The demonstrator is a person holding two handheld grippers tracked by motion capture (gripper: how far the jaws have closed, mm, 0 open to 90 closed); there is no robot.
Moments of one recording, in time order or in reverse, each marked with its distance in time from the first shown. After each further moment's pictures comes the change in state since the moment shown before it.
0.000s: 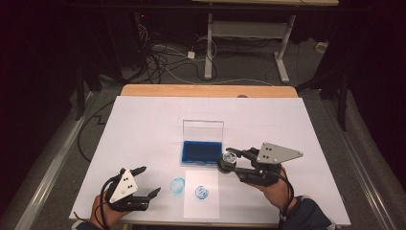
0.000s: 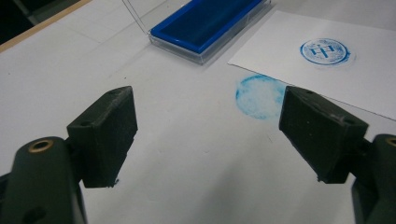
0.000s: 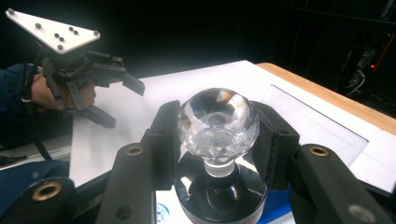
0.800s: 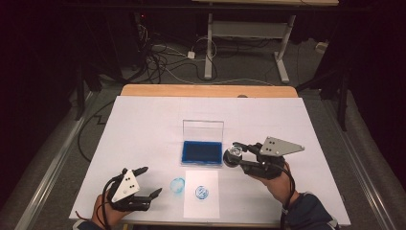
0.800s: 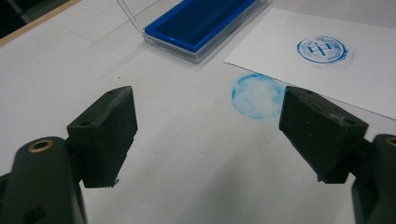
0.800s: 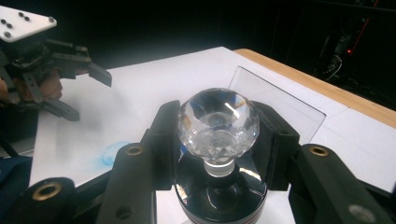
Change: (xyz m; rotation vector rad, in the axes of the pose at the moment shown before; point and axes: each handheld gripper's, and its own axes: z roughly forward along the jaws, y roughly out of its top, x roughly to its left) left arm -0.001 0.000 0.005 0.008 -0.017 0.004; right arm -0.024 -0.011 0.000 0.041 -0.072 0.026
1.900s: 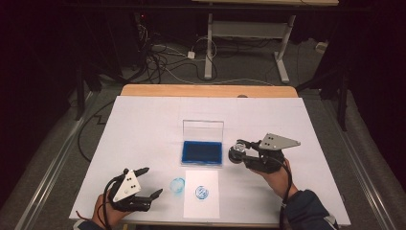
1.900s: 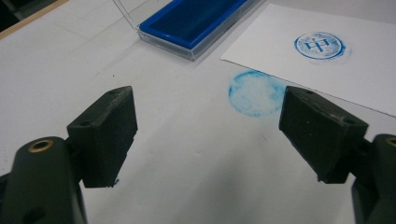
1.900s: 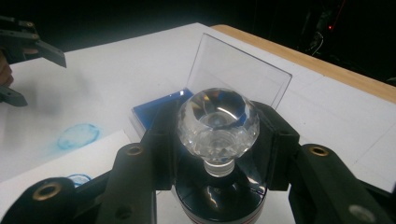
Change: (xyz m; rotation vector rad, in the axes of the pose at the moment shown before) left arm -0.001 -0.001 0.001 0.009 -0.010 0.005; right arm -0.026 -0.021 0.012 0.066 -0.068 0.044
